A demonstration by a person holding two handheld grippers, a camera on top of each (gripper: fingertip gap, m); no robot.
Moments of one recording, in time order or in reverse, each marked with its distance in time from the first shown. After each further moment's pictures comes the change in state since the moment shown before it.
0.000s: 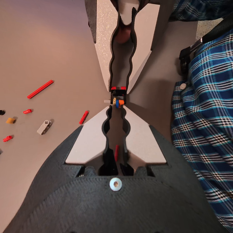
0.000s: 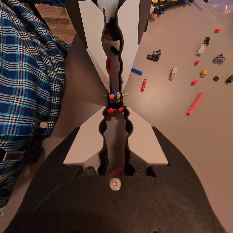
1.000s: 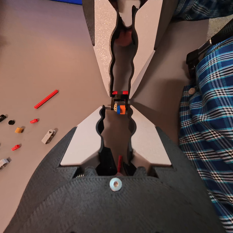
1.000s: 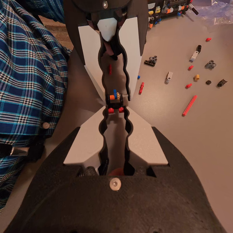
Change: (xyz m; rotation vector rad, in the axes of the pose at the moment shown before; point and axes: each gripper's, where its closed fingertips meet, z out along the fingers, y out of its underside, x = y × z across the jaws) left arm -0.005 -0.007 0.011 0.029 -0.074 0.067; right arm 0.002 -0.006 -0.005 0.048 0.018 -0.011
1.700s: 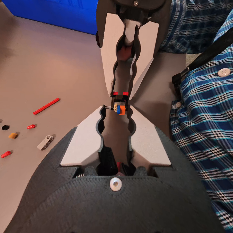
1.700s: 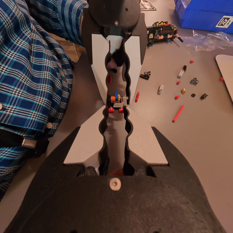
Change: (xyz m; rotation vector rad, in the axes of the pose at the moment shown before) left arm 0.002 -0.017 -0.006 0.161 0.064 -0.081; right arm 0.003 -0.013 -0.010 0.112 0.021 -0.067
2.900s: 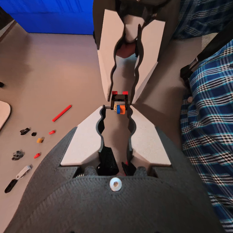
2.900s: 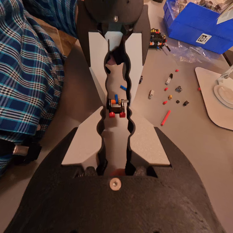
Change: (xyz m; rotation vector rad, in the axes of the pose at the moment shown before) left arm -0.005 -0.009 0.002 -0.075 -0.100 0.164; right arm 0.006 -0.005 0.002 -0.039 0.124 -0.126
